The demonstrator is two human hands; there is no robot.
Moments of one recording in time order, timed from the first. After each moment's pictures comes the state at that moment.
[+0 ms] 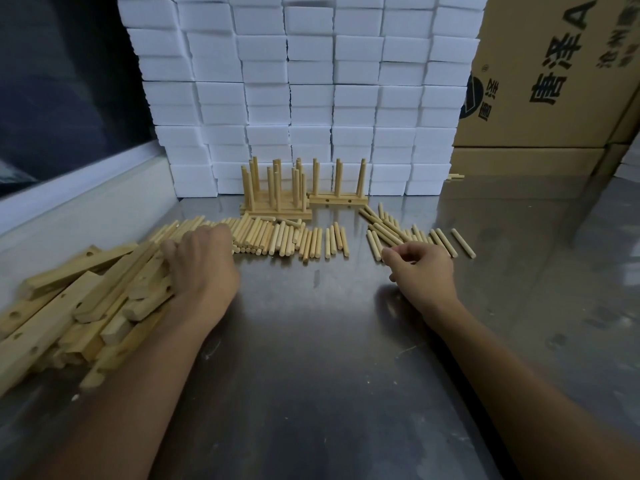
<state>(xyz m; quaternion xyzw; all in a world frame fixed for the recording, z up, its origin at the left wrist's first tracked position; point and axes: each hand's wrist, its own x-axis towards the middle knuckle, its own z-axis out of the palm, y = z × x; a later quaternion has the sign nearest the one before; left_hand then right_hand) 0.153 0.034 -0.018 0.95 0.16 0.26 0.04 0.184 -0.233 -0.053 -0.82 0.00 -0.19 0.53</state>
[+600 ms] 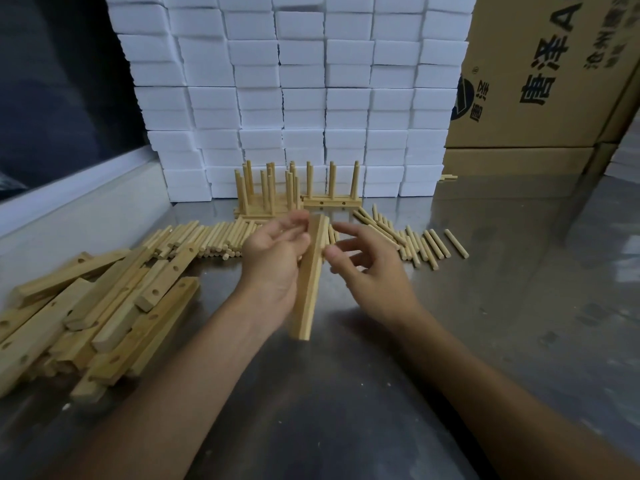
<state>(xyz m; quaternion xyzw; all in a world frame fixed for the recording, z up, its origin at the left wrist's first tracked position) 0.140 -0.051 -0.004 0.54 0.03 0.13 0.83 0.162 -0.192 -0.043 -0.77 -0.23 -0.17 0.57</state>
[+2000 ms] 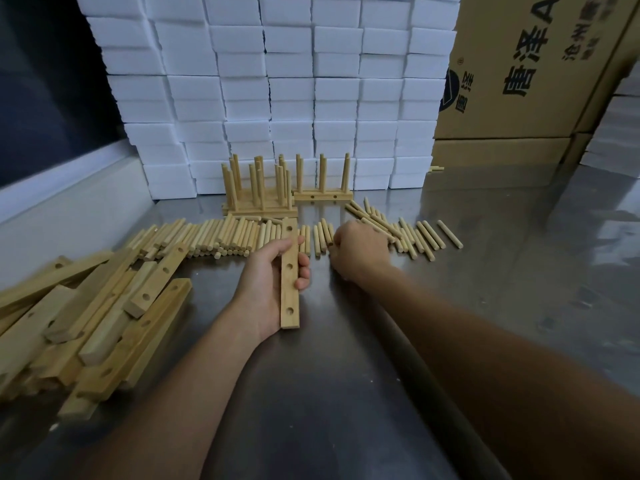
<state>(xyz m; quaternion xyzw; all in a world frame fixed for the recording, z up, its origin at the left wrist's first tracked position) 0.162 -0.026 -0.039 0.46 0.04 -0.06 0.88 0.227 -0.165 -0.038 -0.98 -0.02 -0.13 0.15</state>
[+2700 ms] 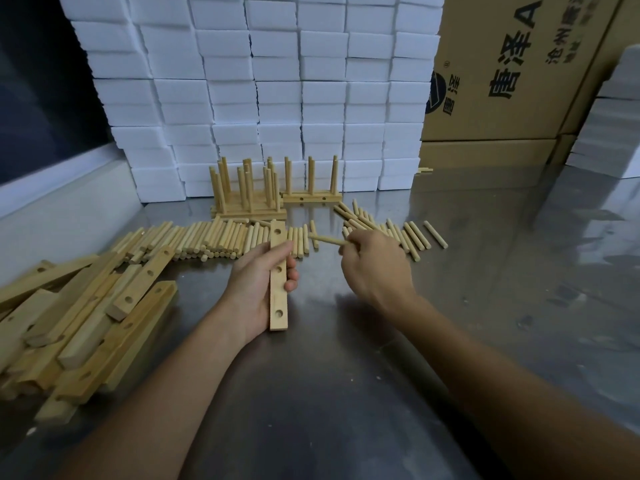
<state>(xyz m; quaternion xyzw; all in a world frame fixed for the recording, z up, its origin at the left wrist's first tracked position) 0.162 -0.033 -0.041 0.52 0.02 -0.02 0.85 0.171 -0.199 -0.032 -0.93 -0.04 -0.21 0.31</state>
